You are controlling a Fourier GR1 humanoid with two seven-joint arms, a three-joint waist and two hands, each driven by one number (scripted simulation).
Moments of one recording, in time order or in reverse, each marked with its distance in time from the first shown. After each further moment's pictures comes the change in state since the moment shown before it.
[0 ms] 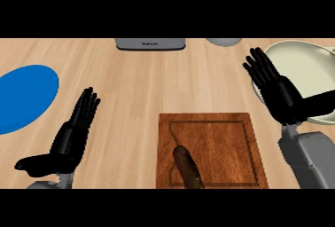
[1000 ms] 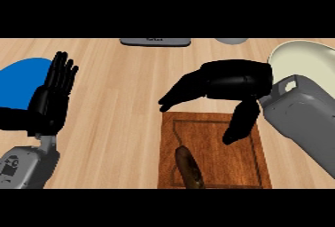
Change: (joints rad) left arm -0.226 0.043 0.170 0.081 0.049 0.022 0.135; right arm -0.570 -0.214 0.460 -0.029 0.474 0.629 -0.220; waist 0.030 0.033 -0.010
